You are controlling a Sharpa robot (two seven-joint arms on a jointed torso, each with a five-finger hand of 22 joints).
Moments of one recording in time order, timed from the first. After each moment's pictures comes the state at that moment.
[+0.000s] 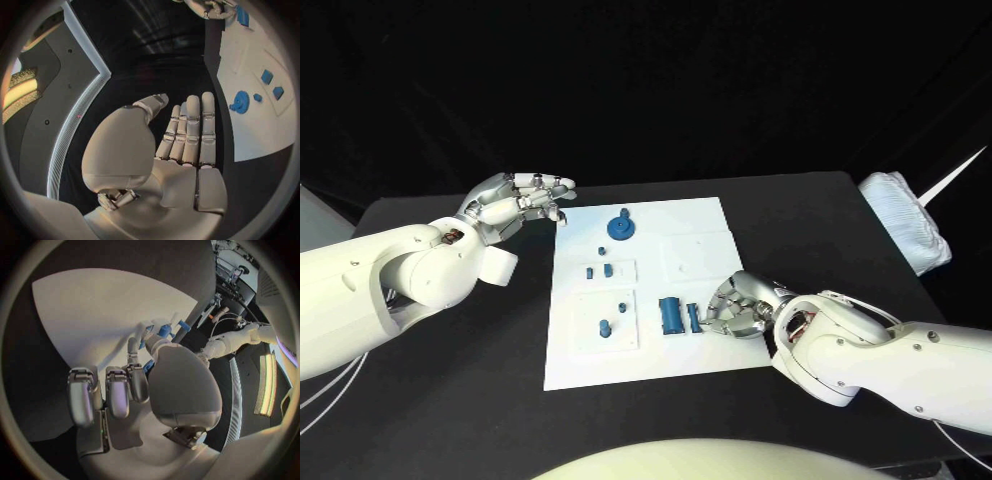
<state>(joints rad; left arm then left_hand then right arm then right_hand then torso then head) 1.21 -0.94 -0.06 1.48 -0.10 -0.08 0.36 1.33 -0.17 0.47 0.08 0.29 0.88 0.20 0.18 0.34 0.88 0.14 0.46 0.14 0.96 0.07 1.04 0.45 0.17 0.87 0.17 0.81 0.66 1.06 -1.00 -0.18 1.87 -1.28 -0.50 -0.48 1.25 -0.20 0.39 0.18 0.07 1.07 0.05 0.38 0.50 1.47 -0.01 1.40 1.31 1.47 -0.08 1.57 1.31 0.02 1.47 0.03 1.54 1.31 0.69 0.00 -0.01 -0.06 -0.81</state>
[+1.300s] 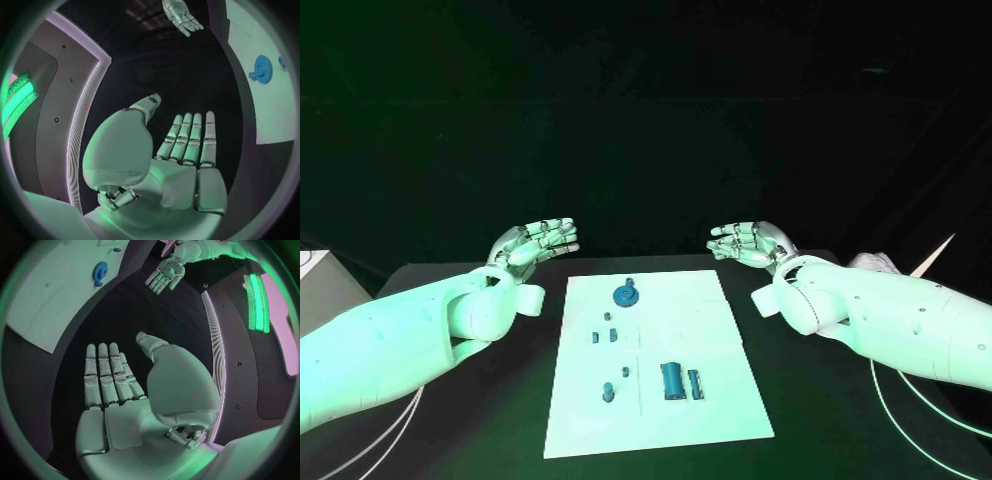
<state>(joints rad) 1.17 -0.73 -0.06 1.17 0.03 -0.20 0.46 1.22 -0.12 0.30 0.08 0.19 0.57 0.13 0.12 0.22 0.61 0.12 0.20 0.04 0.51 0.10 0.32 0.12 0.12 0.49 0.18 0.22 0.24 1.21 -0.73 -0.14 1.22 -0.34 -0.45 0.29 1.18 -0.14 0.37 0.09 0.09 0.56 0.14 0.13 0.28 0.82 0.10 0.07 0.23 0.63 0.08 0.23 0.32 0.12 0.61 0.15 0.04 0.41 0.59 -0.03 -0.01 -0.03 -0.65</state>
